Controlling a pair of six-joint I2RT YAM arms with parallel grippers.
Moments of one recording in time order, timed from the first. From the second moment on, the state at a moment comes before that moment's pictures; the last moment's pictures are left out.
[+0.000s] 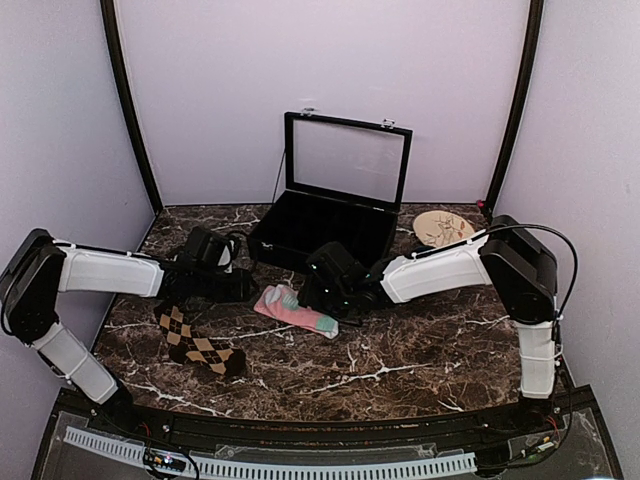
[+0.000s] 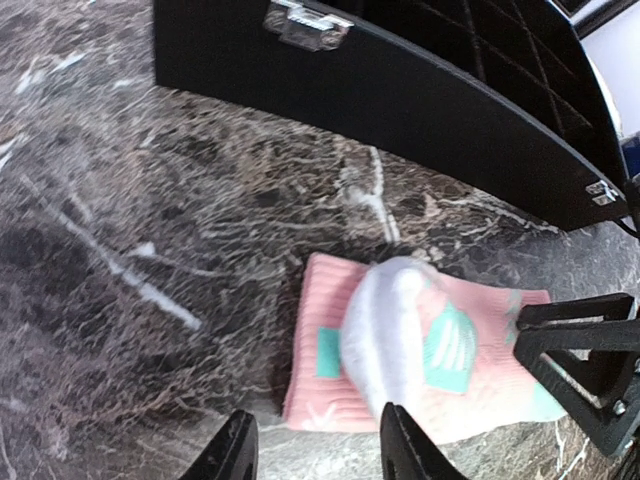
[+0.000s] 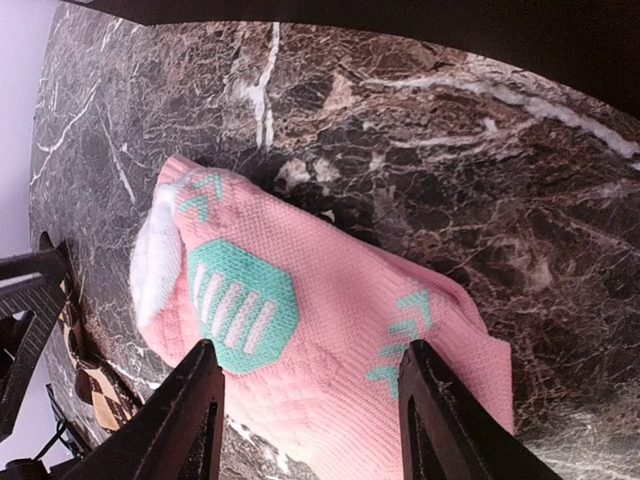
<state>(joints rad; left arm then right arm) -0.58 1.53 0.78 -0.06 0.02 -0.53 1.01 2.06 1.34 -0.08 0.17 1.05</state>
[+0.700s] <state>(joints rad) -0.58 1.73 0.92 -0.10 0.18 -0.51 1.01 2.07 1.34 -0.05 0.15 1.04</state>
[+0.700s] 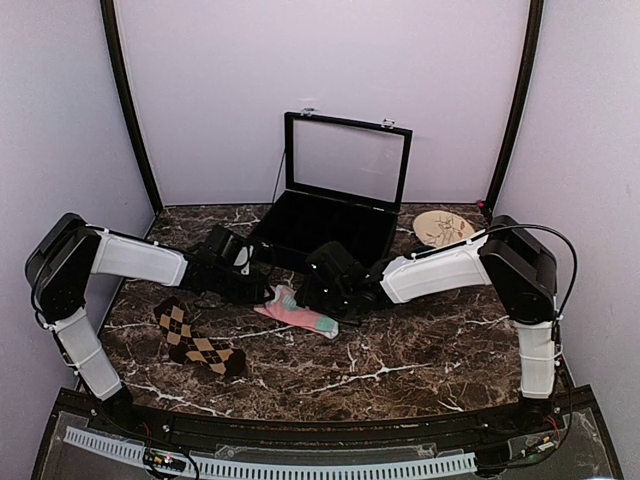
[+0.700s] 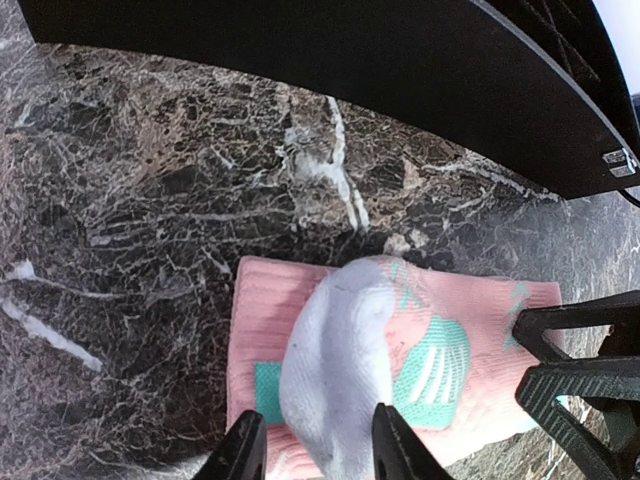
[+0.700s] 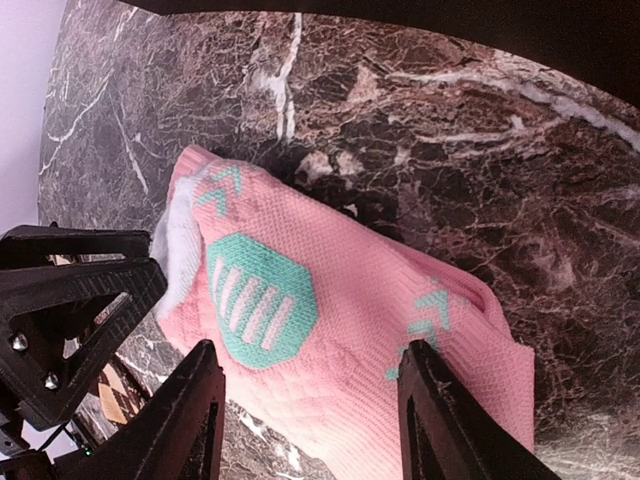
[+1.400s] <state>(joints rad) -0.57 1.77 0.91 -0.05 0.23 -0.56 1.01 2.07 1.34 -0.05 0.14 1.04</state>
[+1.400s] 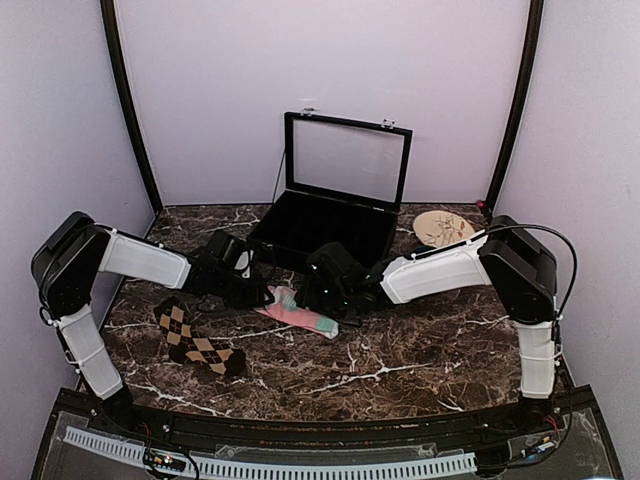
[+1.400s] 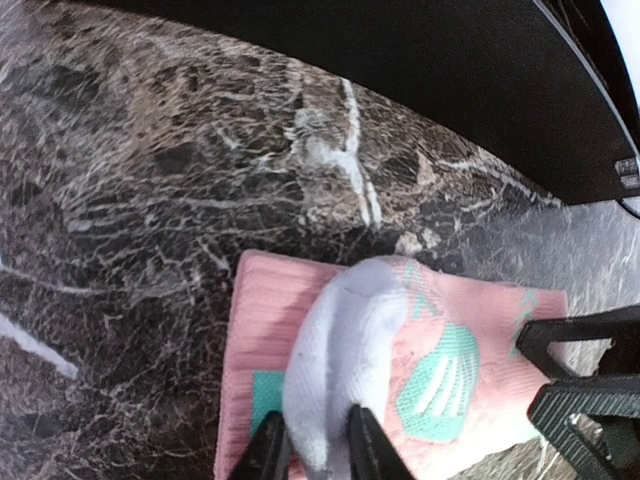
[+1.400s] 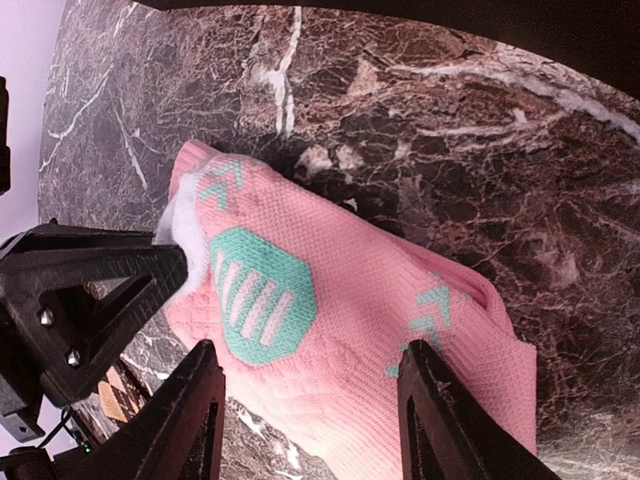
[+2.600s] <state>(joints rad) -0.53 1.67 0.74 0.08 0.20 -0.59 1.01 2.07 1.23 0.11 0.13 1.10</state>
